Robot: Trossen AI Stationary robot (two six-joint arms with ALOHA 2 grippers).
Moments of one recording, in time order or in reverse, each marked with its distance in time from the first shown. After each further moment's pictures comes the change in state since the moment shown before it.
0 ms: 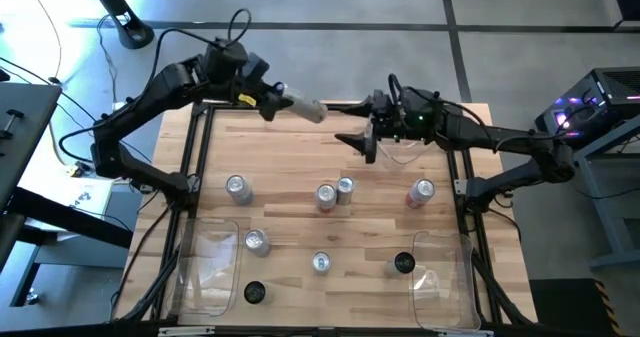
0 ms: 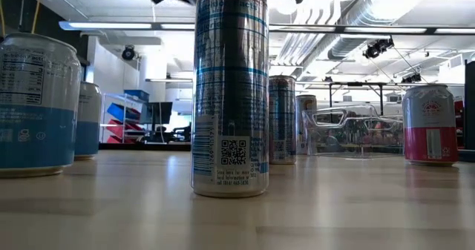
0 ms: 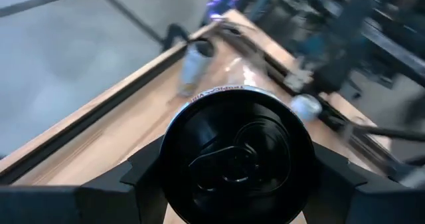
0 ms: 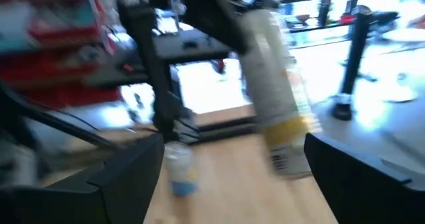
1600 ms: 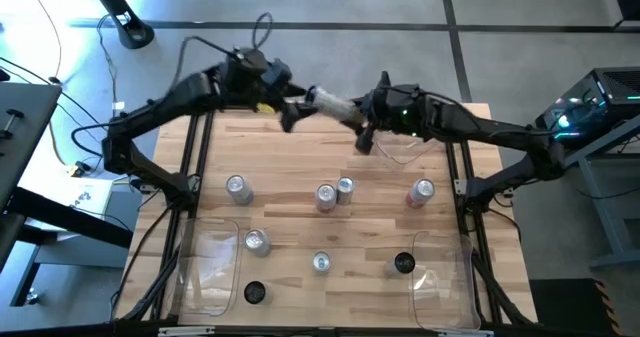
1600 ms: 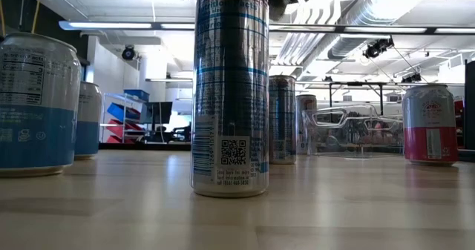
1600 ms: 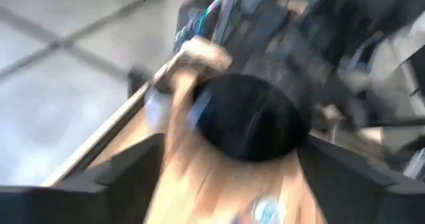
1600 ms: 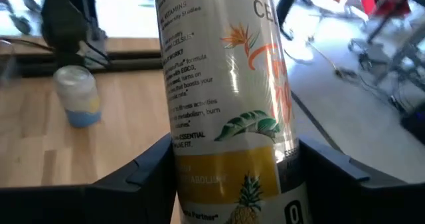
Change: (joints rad) left arm -0.054 0.068 -0.001 0.180 -0.016 0.144; right arm -0.016 0.071 0.192 -0.379 0.276 -0.217
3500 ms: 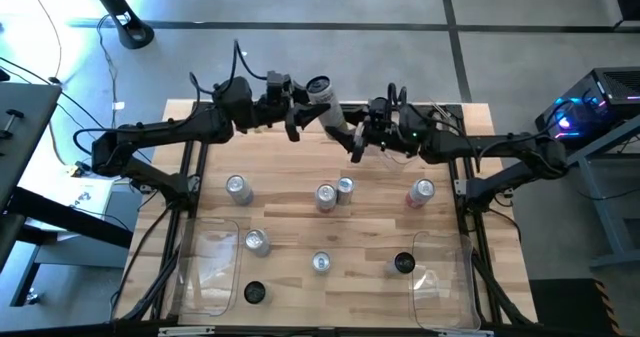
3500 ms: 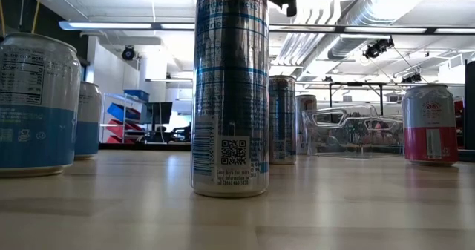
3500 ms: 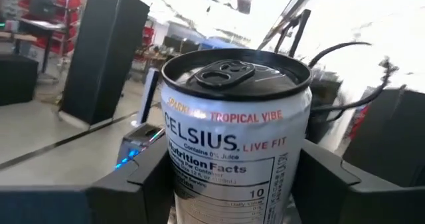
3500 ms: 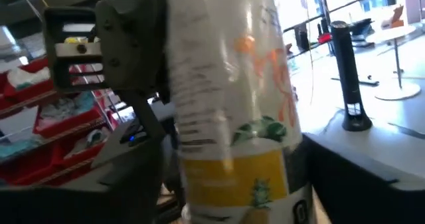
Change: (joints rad) left arm -0.093 -0.080 -0.502 1.056 0.014 -0.113; right arm 0.091 -0.009 -0.361 0.830 -0.109 0.495
